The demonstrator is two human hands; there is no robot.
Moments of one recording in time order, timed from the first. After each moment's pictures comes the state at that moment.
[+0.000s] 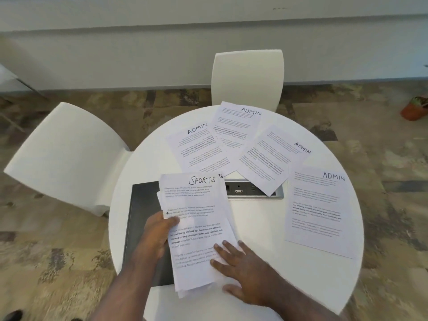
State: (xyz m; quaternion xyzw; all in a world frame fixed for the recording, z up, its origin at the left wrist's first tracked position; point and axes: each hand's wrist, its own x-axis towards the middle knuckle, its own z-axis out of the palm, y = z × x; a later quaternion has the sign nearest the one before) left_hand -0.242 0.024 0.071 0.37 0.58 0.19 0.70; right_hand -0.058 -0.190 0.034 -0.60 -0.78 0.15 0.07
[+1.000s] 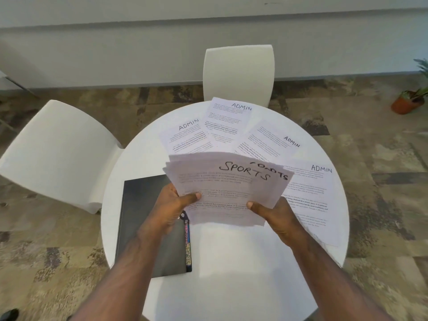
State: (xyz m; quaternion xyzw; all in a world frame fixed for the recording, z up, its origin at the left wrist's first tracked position) left_hand -0.179 0.018 0.120 0.51 0.40 0.23 0.73; right_hand 0.034 -0.157 0.103 -0.65 -0.22 0.46 0.57
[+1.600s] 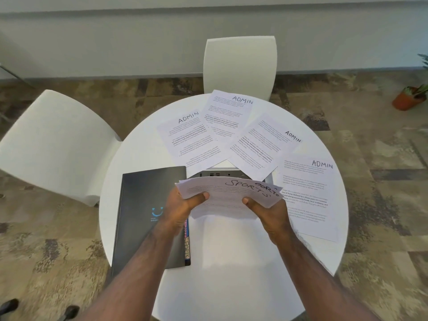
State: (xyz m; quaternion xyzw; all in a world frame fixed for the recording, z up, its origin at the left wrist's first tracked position) left_hand -0.173 -0.004 0.097 0.53 0.39 0.25 0.71; right_hand 0.015 -0.154 0.078 -0.66 -0.21 0.36 0.62
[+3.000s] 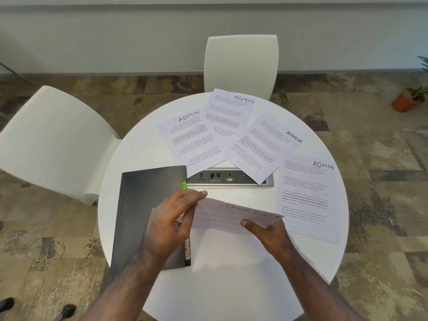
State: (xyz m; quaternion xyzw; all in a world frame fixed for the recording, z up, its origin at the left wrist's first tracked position) left_hand -0.211 -0.027 0.135 0.84 0.25 0.35 0.32; right_hand -0.003 -0.182 0.056 -0.72 -0.20 0.39 0.54
